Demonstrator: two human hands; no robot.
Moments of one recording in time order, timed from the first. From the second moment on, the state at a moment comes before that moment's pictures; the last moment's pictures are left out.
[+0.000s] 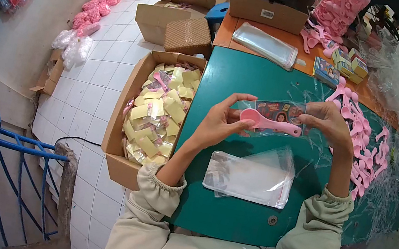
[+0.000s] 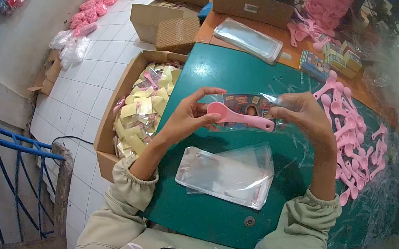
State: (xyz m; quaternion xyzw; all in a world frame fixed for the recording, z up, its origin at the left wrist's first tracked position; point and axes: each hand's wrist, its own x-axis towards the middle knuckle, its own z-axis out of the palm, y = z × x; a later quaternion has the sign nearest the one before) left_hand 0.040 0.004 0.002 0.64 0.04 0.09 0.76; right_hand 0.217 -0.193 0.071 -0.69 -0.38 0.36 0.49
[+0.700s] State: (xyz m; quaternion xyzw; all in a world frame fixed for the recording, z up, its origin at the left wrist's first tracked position) left_hand 0.030 0.005 -0.010 0.55 0.14 -0.09 0.82; right_hand 0.159 -0.157 0.030 -0.72 -0.60 0.17 0.30
